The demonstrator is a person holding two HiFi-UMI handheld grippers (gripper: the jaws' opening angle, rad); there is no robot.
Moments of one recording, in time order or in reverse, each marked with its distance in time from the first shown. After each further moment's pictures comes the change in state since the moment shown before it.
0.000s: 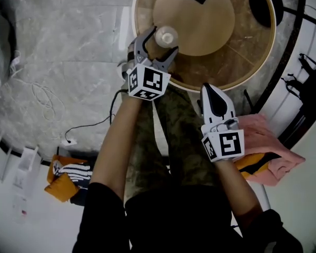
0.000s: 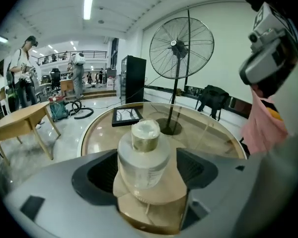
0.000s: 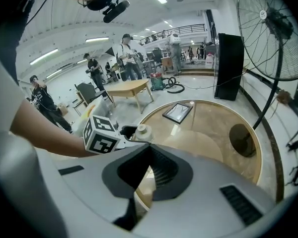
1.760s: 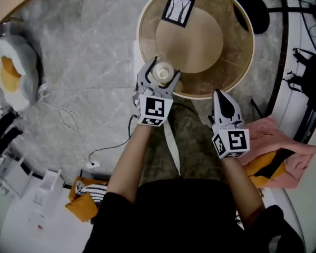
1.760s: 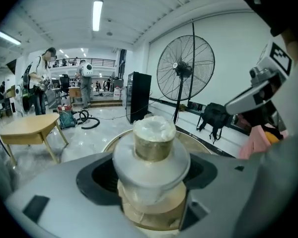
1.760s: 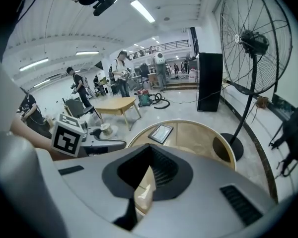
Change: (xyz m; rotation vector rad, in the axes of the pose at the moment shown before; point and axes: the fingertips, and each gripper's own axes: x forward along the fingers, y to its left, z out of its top) left arm -0.109 -0.033 0.140 -0.050 -0.104 0.045; right arm -0.118 -0.031 0.069 0.082 -0.173 -0.153
